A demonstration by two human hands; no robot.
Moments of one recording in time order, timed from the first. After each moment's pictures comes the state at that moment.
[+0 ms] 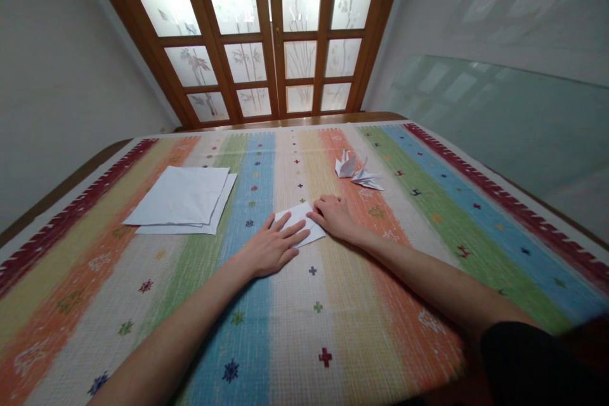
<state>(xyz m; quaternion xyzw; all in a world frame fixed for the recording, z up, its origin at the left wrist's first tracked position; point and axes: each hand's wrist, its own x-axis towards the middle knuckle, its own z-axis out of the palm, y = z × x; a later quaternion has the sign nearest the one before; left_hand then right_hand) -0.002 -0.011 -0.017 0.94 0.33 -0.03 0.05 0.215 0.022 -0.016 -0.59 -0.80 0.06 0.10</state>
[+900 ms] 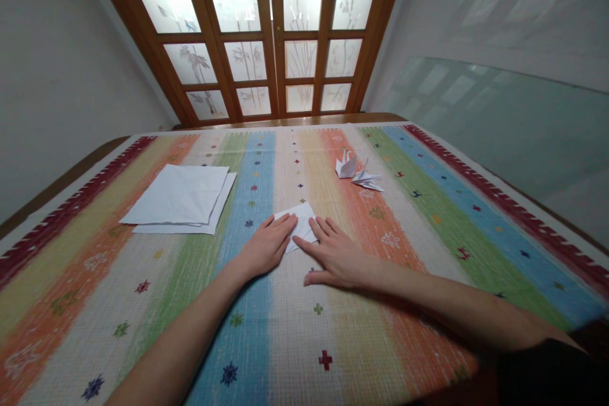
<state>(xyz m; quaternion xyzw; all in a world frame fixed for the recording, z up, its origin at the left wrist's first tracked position) -0.006 -0.008 -0.029 0.90 0.40 0.10 0.12 0.217 -0.048 -0.014 -0.41 -0.91 0.09 0.05</state>
